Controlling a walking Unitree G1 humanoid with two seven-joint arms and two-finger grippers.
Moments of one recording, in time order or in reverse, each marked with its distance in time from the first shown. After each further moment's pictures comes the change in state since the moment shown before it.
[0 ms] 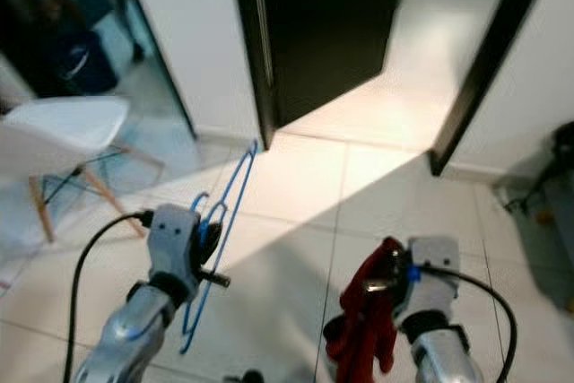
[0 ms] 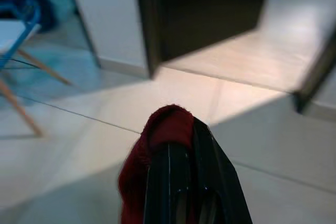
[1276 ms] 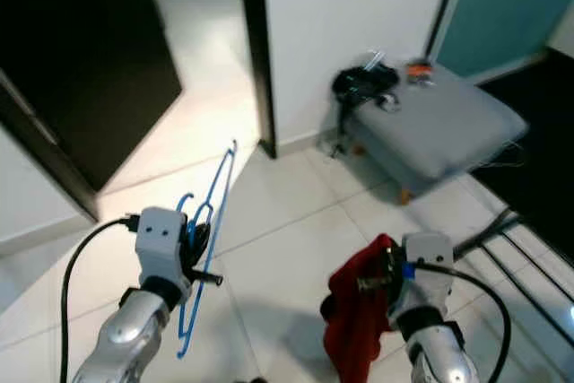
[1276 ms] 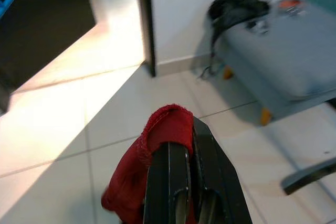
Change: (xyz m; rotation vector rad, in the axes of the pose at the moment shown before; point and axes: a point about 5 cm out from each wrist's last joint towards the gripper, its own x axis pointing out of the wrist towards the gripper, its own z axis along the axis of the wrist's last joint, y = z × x) left arm 0.001 -0.004 0.000 -0.040 -0.017 0.011; right arm -0.001 -0.008 -0.003 -0.032 0.031 -0.027
